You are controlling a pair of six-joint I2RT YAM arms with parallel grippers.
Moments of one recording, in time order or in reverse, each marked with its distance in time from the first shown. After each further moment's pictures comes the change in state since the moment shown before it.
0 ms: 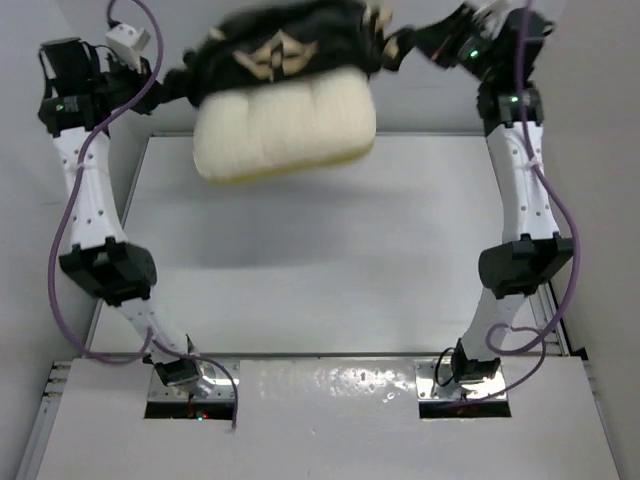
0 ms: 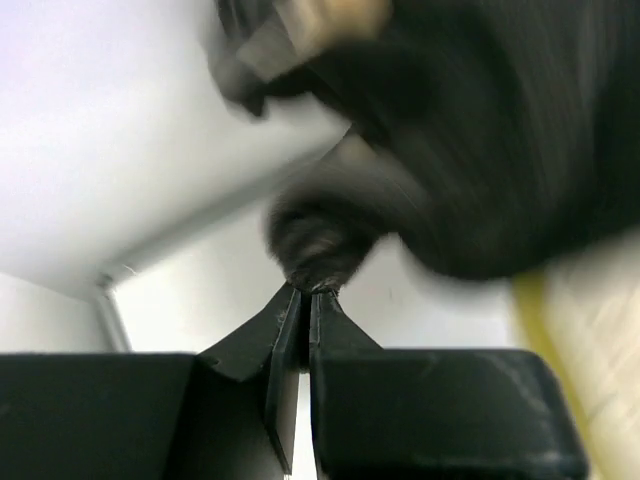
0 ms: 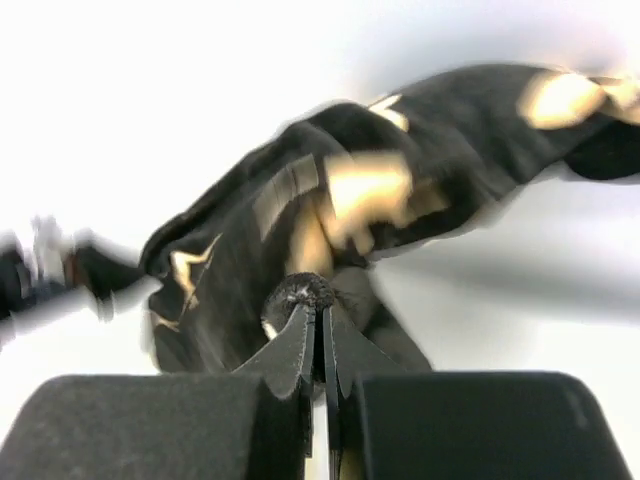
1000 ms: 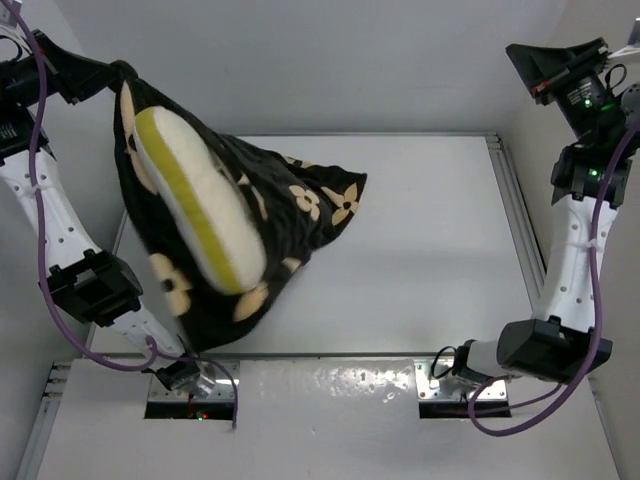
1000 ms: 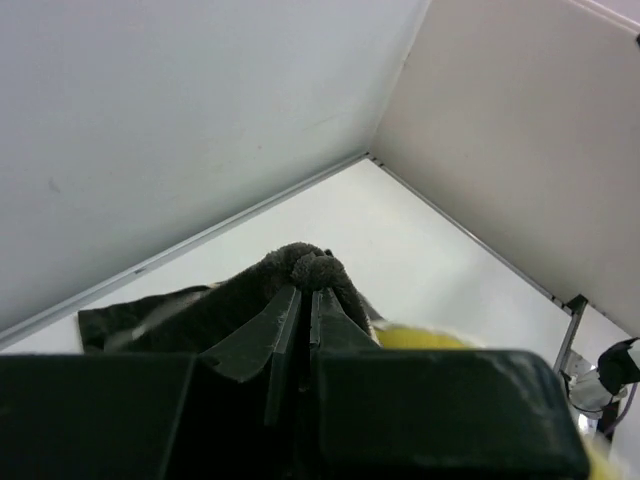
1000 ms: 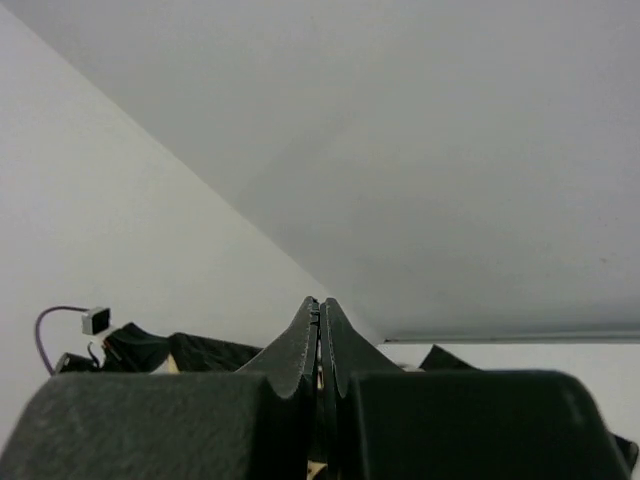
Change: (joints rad) left arm 0.307 -0.190 -0.234 0.930 0.663 -1.065; right arm -0.443 -0.490 -0.473 0.484 -0.118 0.518
